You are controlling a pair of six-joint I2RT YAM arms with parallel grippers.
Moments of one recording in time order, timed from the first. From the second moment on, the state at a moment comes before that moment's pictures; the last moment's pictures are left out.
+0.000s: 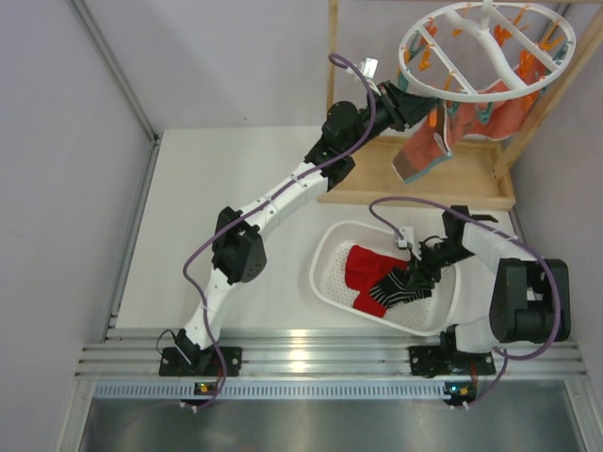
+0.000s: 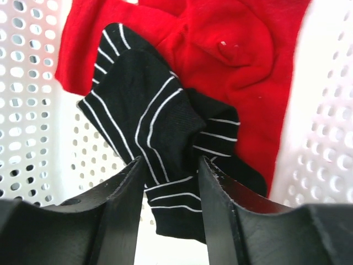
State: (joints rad) left arm -0.79 2.30 2.30 0.45 0.26 -0.95; right arm -0.02 1.43 0.77 -0.98 -0.75 -1.36
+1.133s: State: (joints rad) left arm -0.78 2.30 2.27 0.46 0.27 -0.95; right arm -0.24 1.03 1.05 -1.15 -0.77 -1.29
